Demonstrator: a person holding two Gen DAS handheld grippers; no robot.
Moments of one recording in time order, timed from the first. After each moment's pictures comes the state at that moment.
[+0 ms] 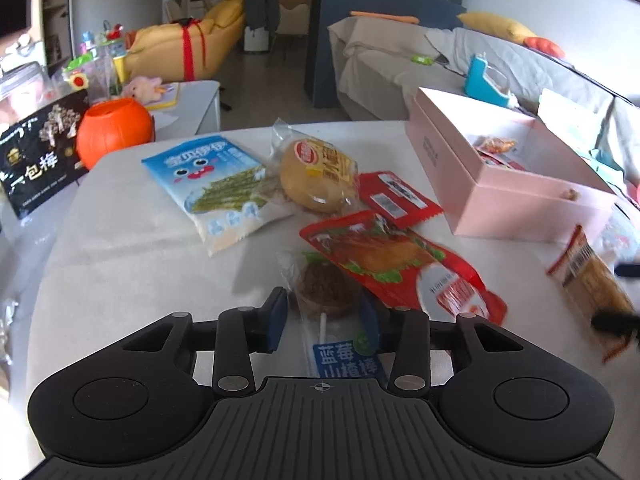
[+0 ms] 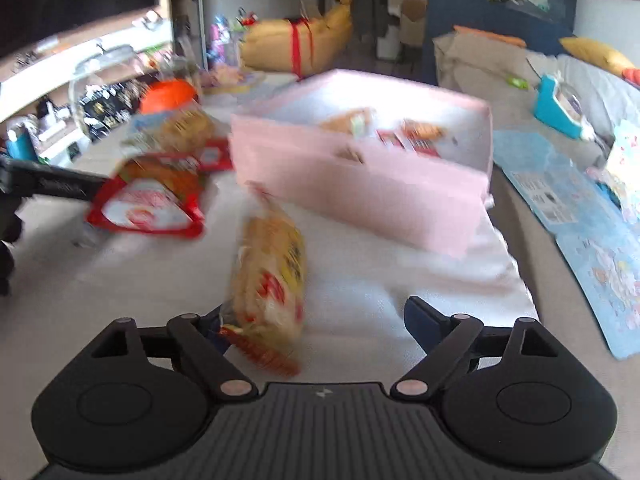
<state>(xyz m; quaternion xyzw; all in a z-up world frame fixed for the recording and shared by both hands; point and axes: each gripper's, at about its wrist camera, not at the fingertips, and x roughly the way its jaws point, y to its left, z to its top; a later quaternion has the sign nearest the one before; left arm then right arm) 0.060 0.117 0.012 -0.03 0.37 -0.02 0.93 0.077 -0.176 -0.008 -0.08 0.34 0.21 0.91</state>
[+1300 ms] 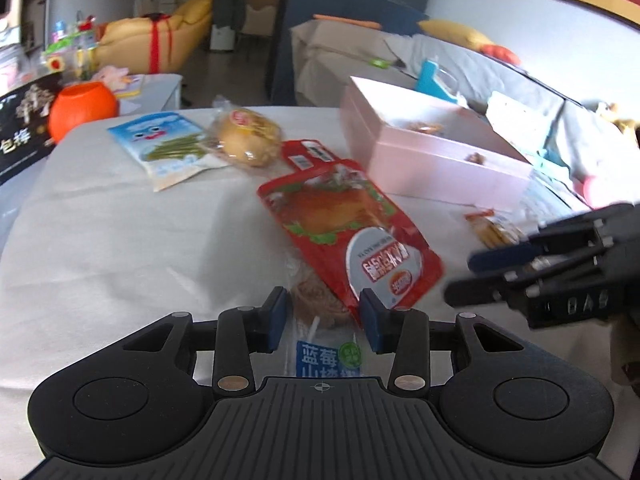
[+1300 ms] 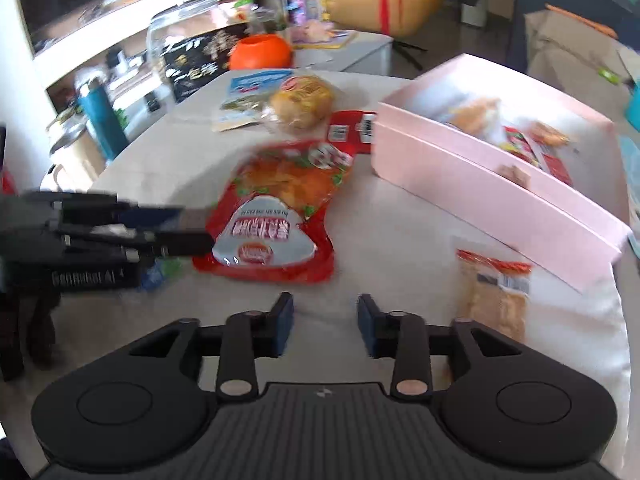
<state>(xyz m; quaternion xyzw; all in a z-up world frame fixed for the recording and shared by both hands) 0.000 0.086 0.009 -0.06 0.36 -0.08 0.93 0.081 -0.119 0.007 -0.10 0.42 0.32 0.85</state>
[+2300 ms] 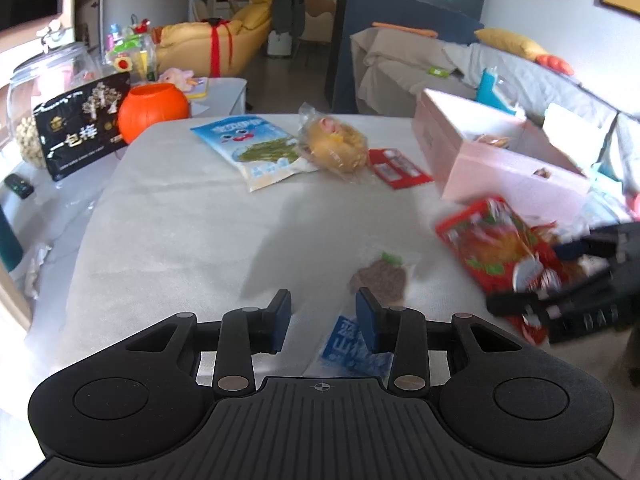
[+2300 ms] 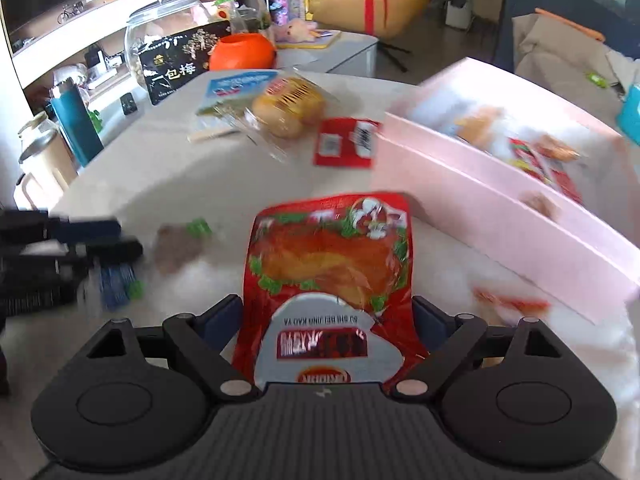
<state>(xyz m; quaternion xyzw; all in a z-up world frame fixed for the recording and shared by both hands) -0.011 0.120 0.016 -0.06 0.35 0.00 0.94 0.098 -0.093 -0.008 -0.12 0.41 0.29 0.86</state>
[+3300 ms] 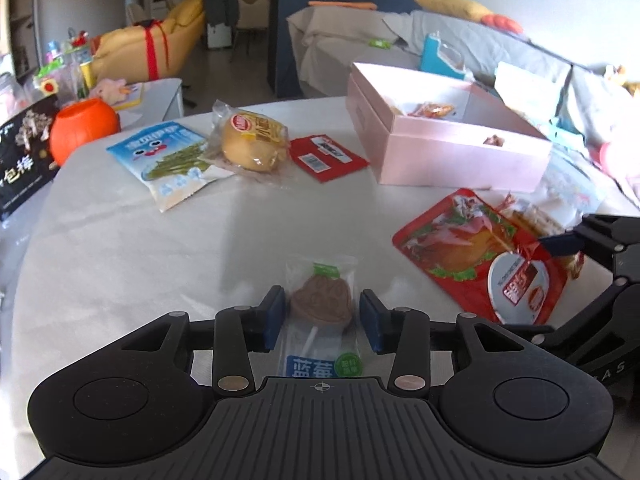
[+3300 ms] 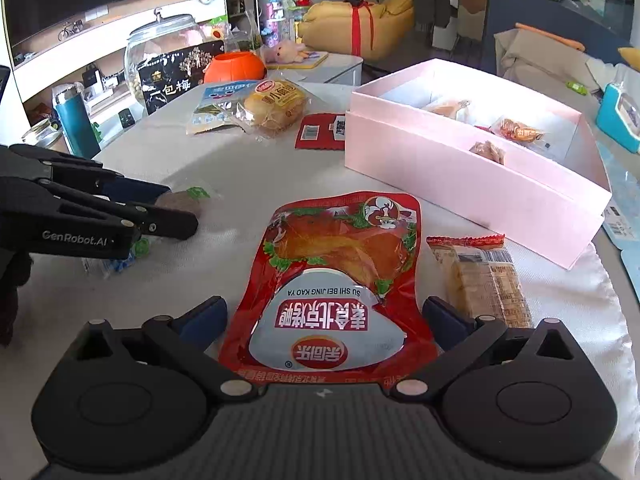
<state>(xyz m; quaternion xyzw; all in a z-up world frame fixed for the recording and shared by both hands) 0.019 0.084 0.010 -0.01 0.37 -0.07 0.93 0.067 -0.125 -0.020 -0.10 0.38 0.28 0.88</state>
